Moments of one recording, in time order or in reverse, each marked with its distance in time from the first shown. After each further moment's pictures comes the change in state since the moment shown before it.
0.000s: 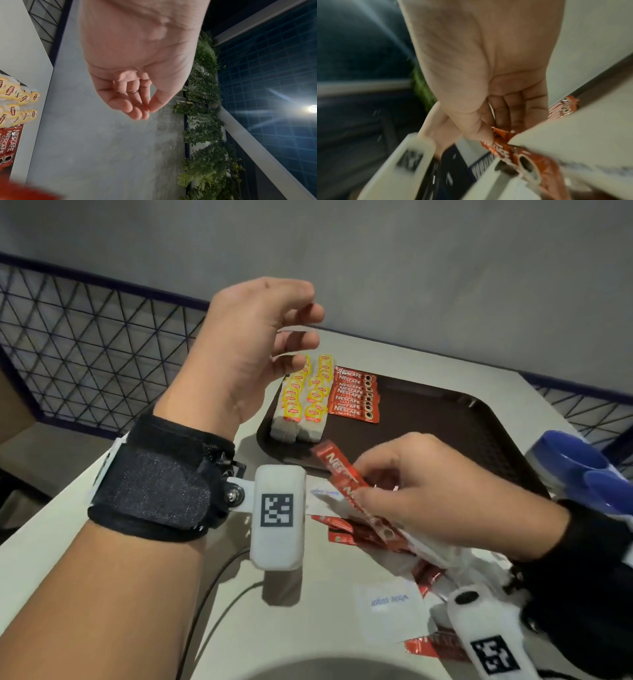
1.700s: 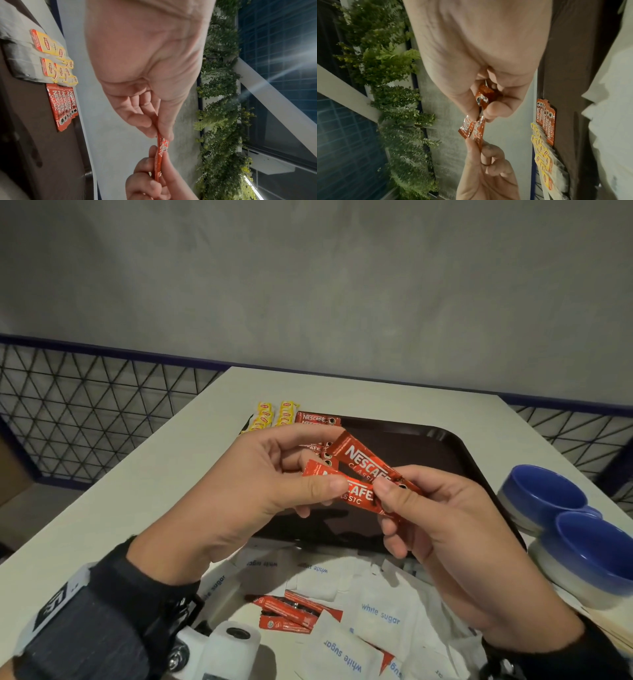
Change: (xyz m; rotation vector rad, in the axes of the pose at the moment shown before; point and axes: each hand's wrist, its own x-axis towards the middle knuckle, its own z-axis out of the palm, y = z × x) left_hand -0.021 -0.055 0.052 0.137 -0.421 -0.169; right_hand -0.024 0.070 -0.019 1.185 0.408 0.114
